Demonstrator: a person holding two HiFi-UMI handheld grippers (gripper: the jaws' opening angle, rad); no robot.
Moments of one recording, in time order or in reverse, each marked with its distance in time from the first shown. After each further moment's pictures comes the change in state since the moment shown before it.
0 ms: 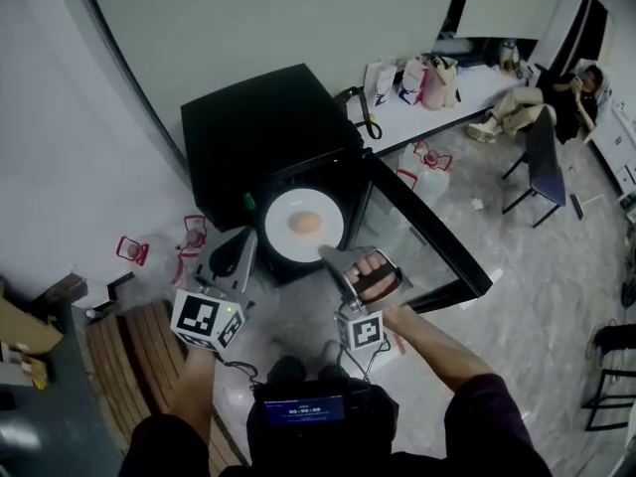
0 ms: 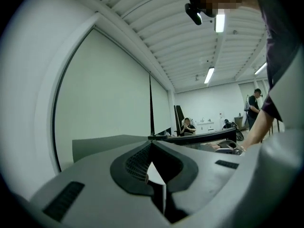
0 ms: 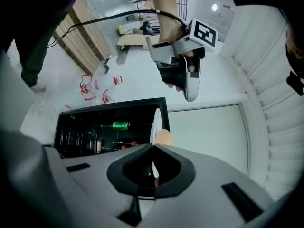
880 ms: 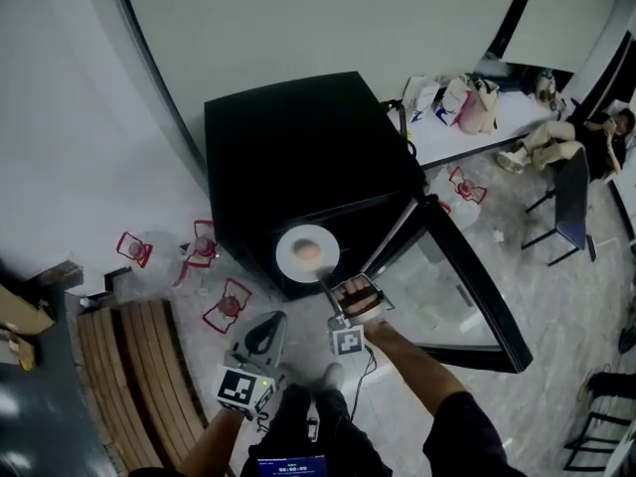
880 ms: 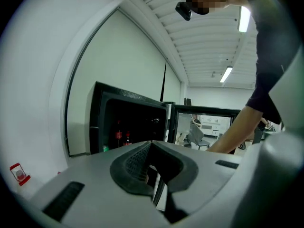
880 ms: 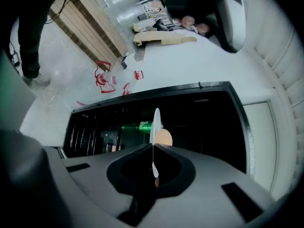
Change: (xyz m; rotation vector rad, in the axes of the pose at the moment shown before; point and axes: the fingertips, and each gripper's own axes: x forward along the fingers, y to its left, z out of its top) left arm -0.020 0.008 -0.166 -0.213 0.156 0.081; right arm 0.143 0.176 0.006 -0.061 -0.009 0.213
